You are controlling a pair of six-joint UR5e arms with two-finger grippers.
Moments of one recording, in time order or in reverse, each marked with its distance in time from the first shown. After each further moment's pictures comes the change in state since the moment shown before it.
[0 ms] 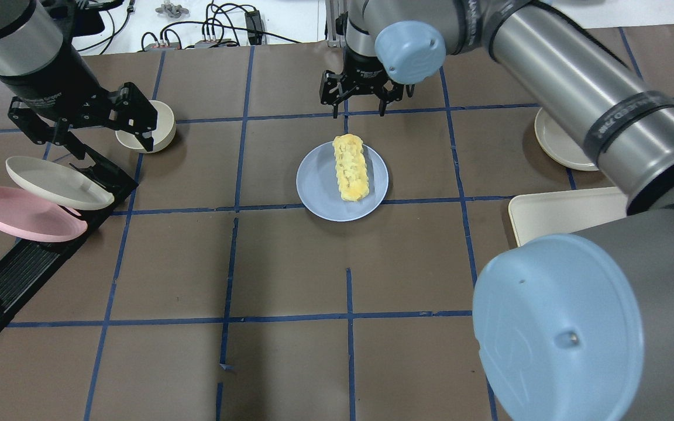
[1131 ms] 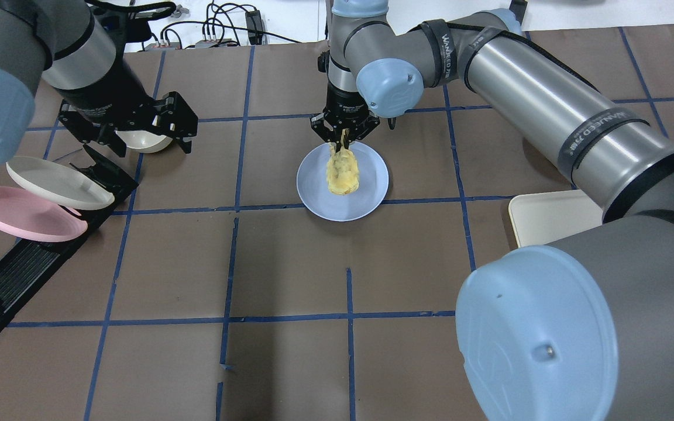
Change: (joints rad) left arm -0.074 -0.011 -0.053 0.156 -0.042 -0.007; right arm 0.089 0.073 0.100 -0.131 0.033 0.018
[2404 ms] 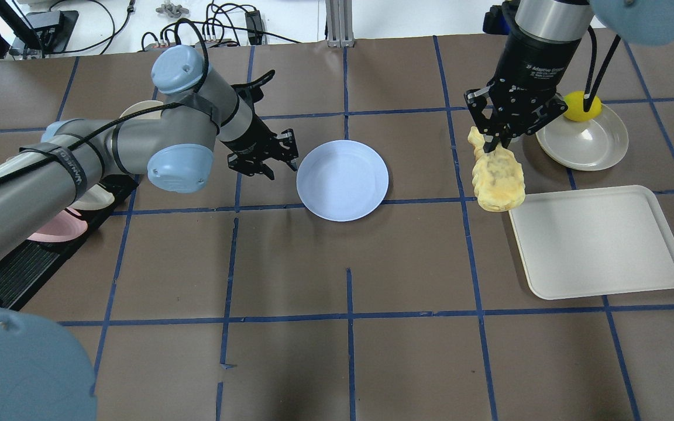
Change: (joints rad) left arm -0.071 -0.417 -0.124 0.515 -0.242 -0.253; right arm -0.306 -0.507 0.184 0.506 -0.058 -0.157
